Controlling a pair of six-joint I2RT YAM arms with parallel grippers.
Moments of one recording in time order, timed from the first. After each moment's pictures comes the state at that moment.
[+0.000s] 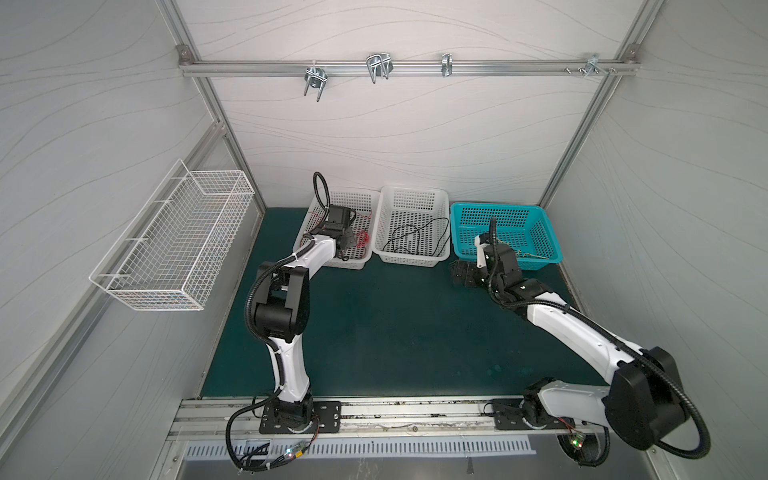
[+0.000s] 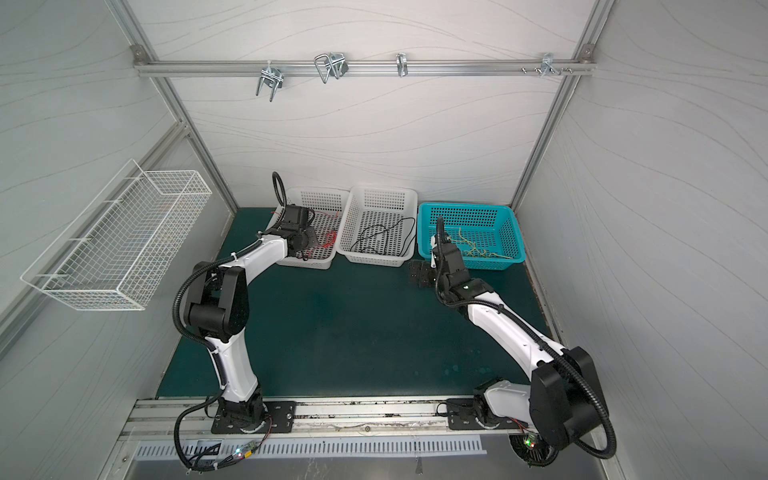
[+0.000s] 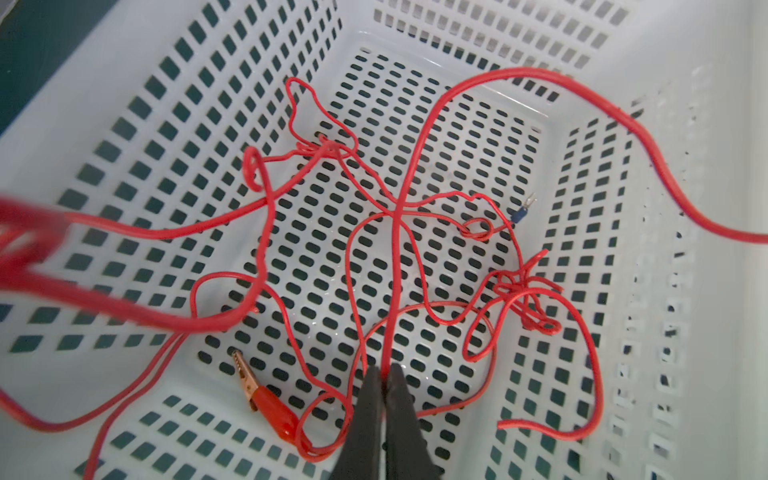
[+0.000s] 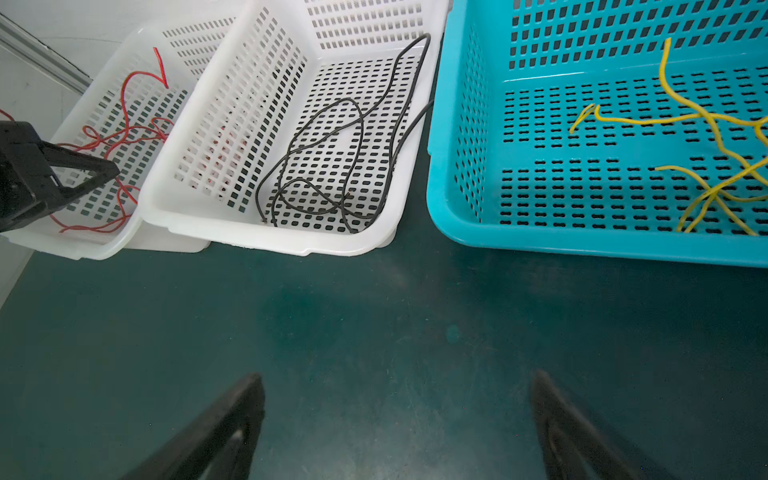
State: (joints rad) left arm -0.16 1.94 1.43 -0.37 -0.24 -0.45; right arm 0.48 1.24 0.83 -0.23 0.04 0.38
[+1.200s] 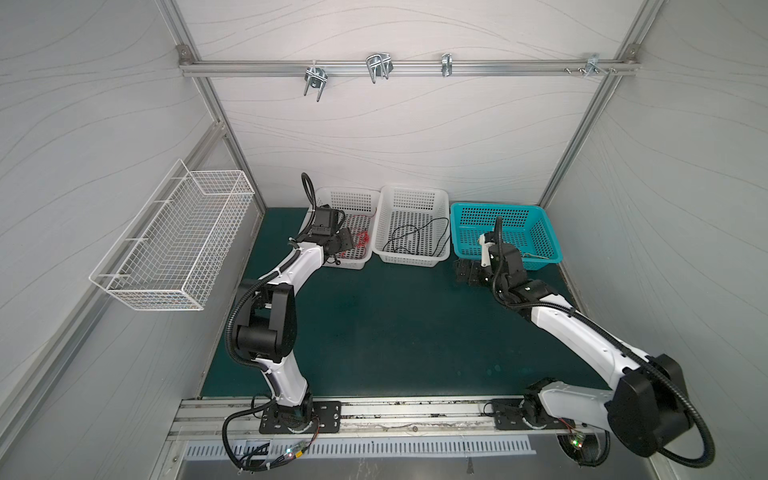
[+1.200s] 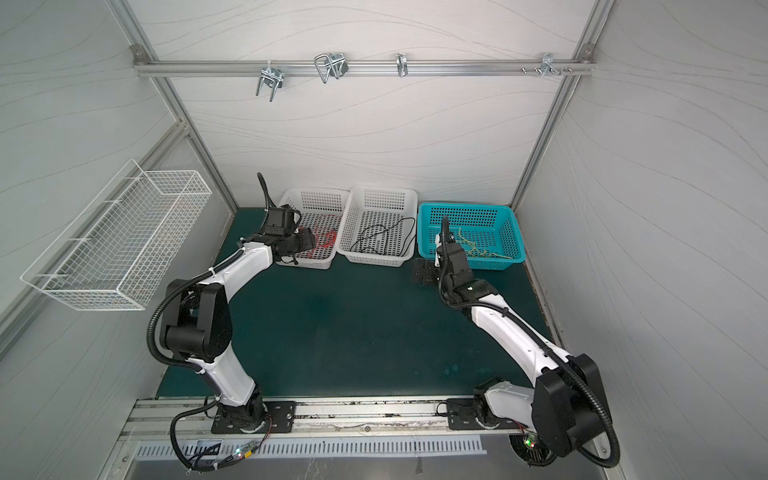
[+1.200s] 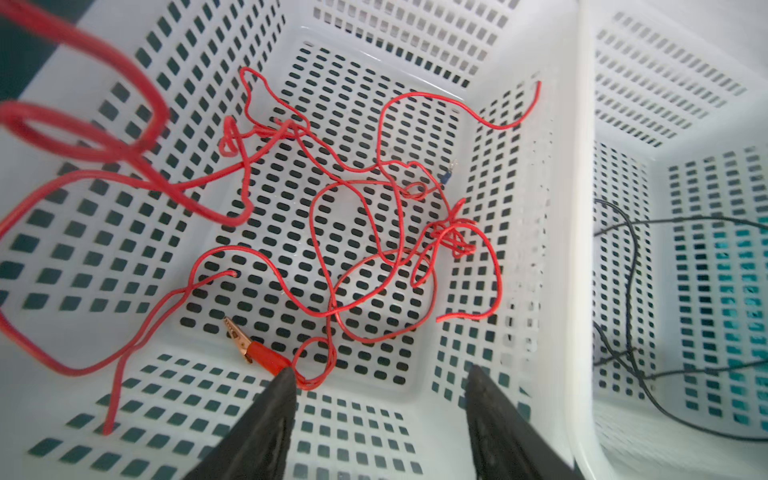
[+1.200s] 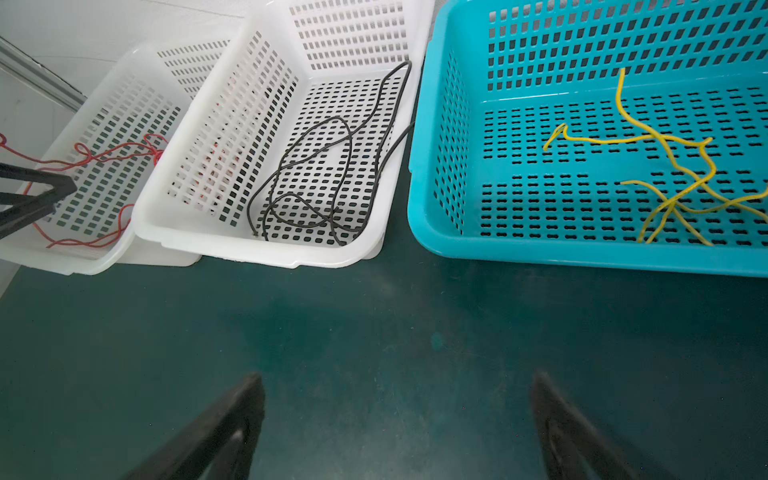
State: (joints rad) left arm -0.13 1.74 1.28 -0.35 0.00 -0.36; right arm 0.46 1.21 0.83 -0.24 0.07 0.37
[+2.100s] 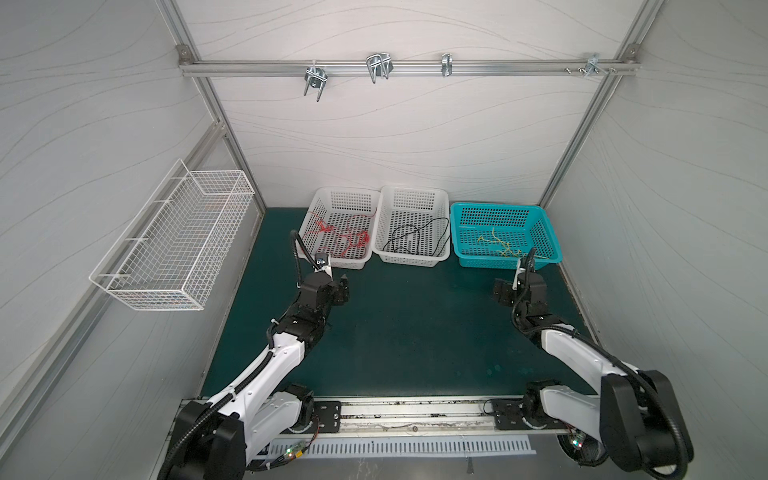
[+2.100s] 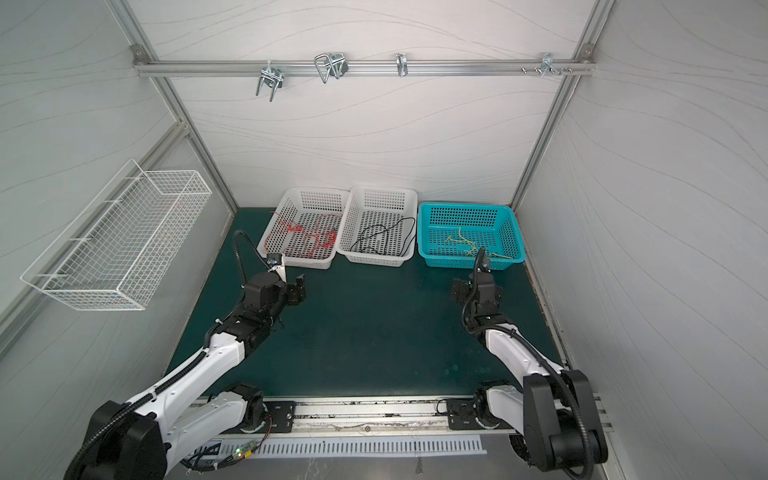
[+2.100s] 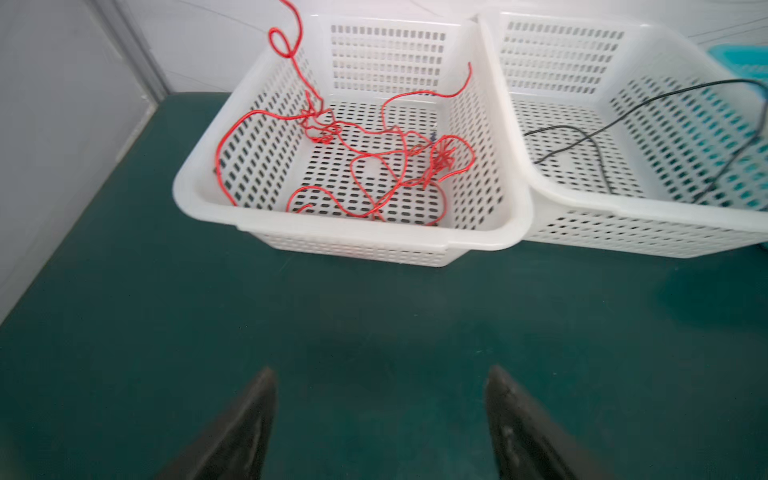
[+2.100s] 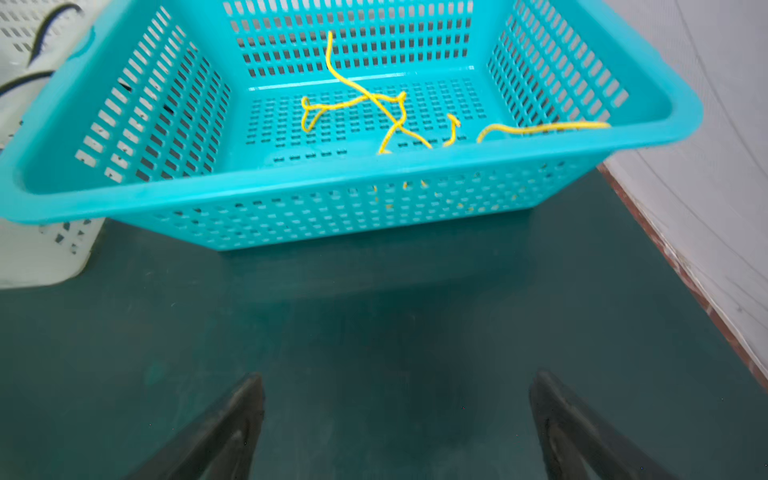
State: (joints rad) left arm -0.29 0.99 0.47 0.01 -0.29 -0.16; right arm 0.18 1.16 0.42 0.18 0.26 0.15
